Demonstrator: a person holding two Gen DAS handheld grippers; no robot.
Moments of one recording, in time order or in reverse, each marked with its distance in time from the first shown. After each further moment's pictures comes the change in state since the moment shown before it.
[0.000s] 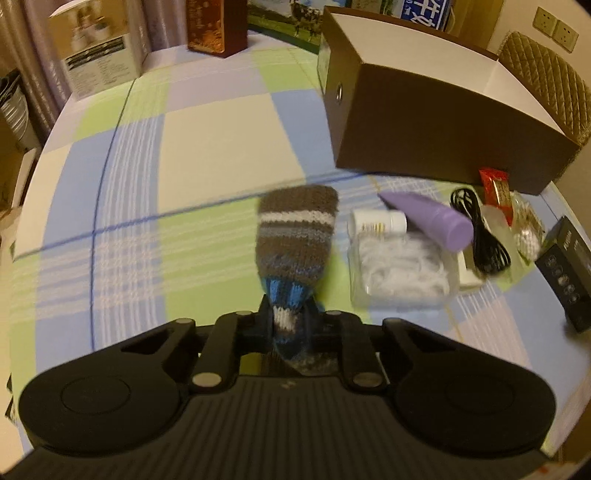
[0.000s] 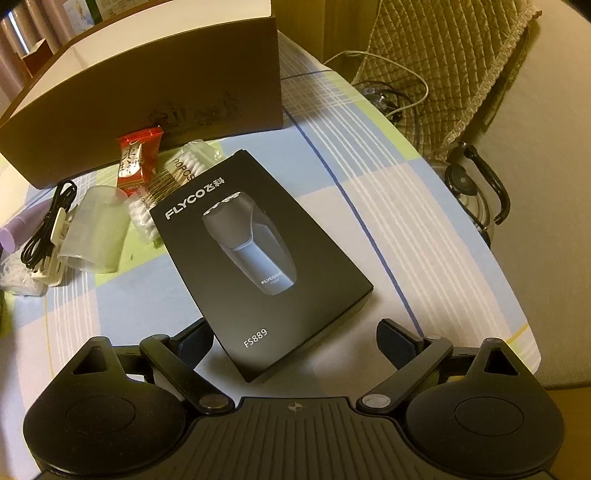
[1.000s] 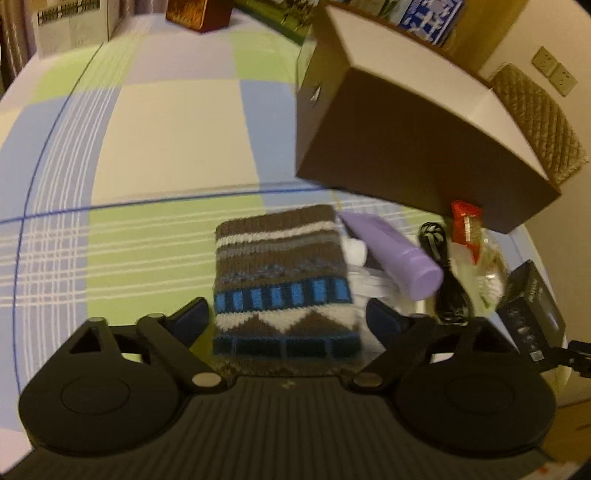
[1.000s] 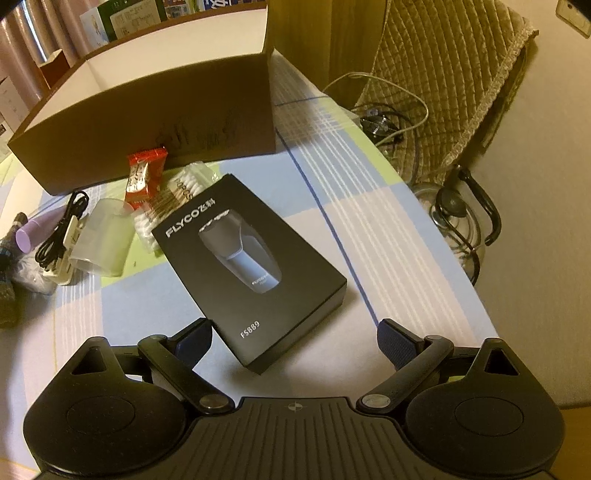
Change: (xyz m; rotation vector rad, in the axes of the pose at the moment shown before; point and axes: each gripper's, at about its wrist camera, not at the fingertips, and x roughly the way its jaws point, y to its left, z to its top) left arm 0.041 -0.004 0.026 -0.128 0.041 -0.182; right arm -0.026 -0.017 0.001 -0.045 -0.064 0.023
